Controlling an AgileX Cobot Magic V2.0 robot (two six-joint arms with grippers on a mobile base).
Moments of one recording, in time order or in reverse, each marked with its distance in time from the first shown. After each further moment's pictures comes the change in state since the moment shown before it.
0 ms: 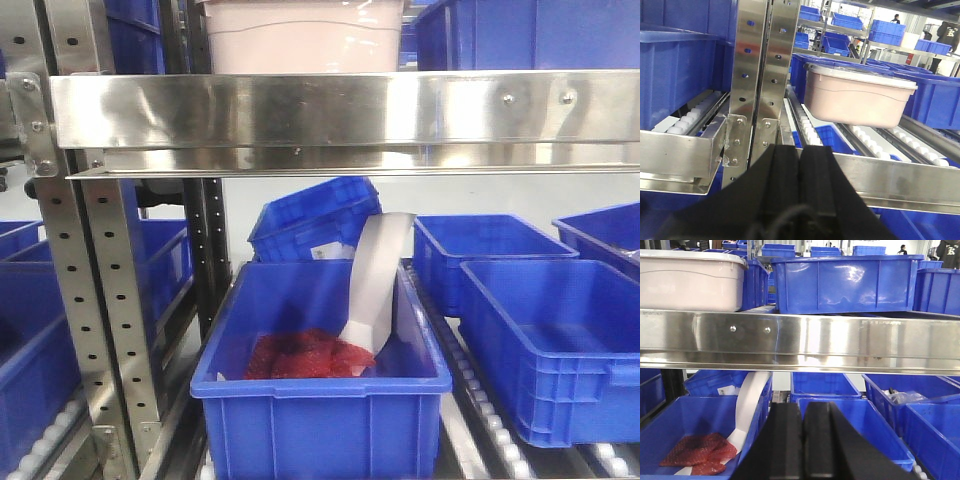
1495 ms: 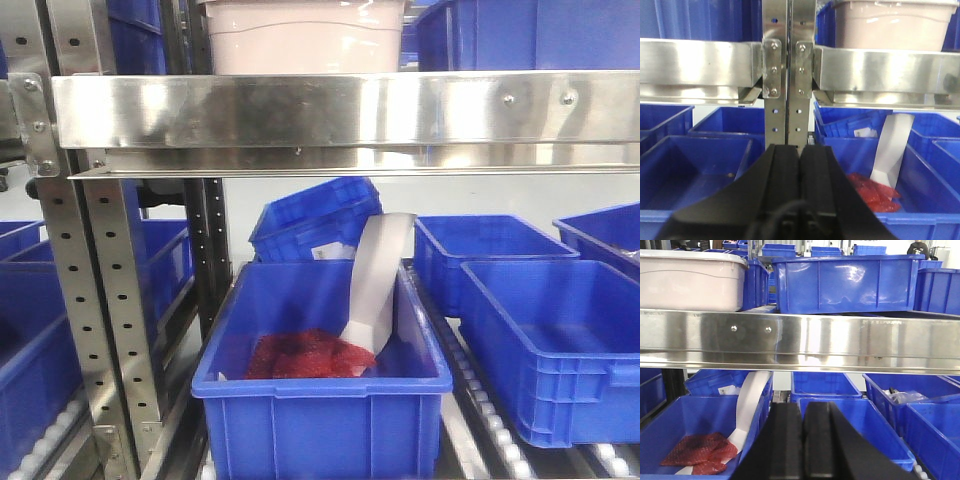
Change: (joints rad) left arm 0.000 -0.487 0.547 0.473 -0.040 -0.314; right arm 0.000 0.000 0.001 0.000 0.000 0.002
